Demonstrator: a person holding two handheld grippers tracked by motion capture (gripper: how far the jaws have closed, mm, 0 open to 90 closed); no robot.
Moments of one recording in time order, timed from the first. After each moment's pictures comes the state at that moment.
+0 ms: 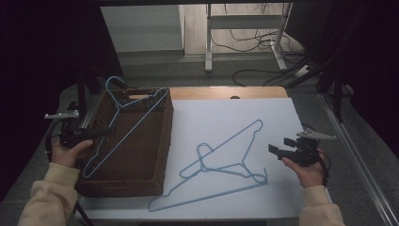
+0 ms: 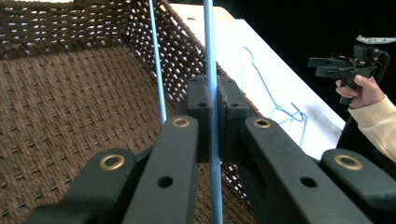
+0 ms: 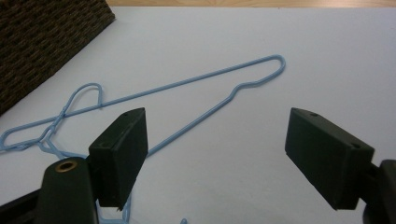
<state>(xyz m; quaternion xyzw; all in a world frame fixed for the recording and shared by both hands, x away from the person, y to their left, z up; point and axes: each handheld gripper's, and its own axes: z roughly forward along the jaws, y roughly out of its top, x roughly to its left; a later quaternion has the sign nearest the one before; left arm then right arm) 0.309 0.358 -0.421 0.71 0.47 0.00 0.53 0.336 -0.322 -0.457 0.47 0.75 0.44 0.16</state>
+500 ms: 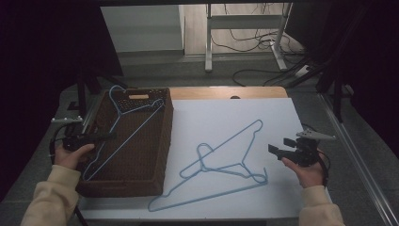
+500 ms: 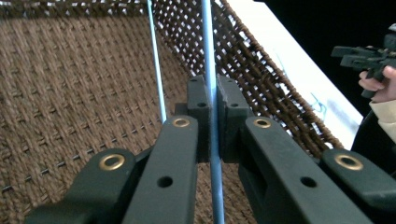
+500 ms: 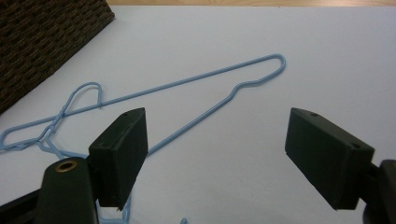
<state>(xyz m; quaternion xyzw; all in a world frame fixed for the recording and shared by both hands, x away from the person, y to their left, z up) 0.316 0.365 -0.452 0.71 0.49 -0.01 0.50 0.336 -0.322 -0.457 0.47 0.75 0.44 0.16</state>
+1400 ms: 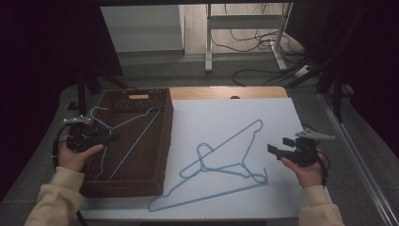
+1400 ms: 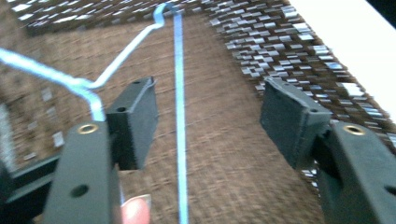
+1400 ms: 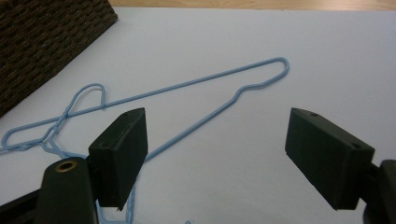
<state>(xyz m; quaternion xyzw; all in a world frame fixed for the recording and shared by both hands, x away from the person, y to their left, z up) 0.304 0.334 -0.433 0.73 0.53 0.10 0.43 0.336 -0.319 -0.456 0.47 0.75 0.44 0.16</state>
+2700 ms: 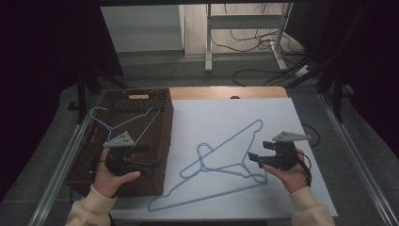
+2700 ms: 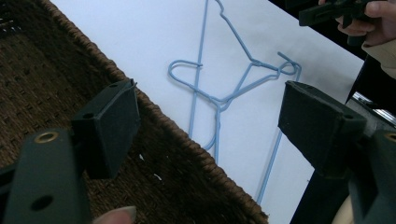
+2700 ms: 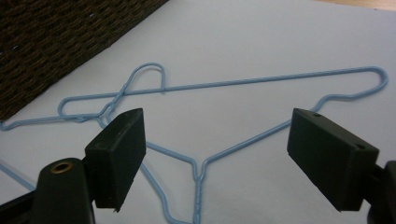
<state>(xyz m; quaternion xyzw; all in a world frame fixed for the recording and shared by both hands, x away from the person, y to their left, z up) 0.255 0.210 -0.421 0.79 0.39 0.06 0.47 0.324 -0.263 -0.452 0.40 0.80 0.43 0.12</state>
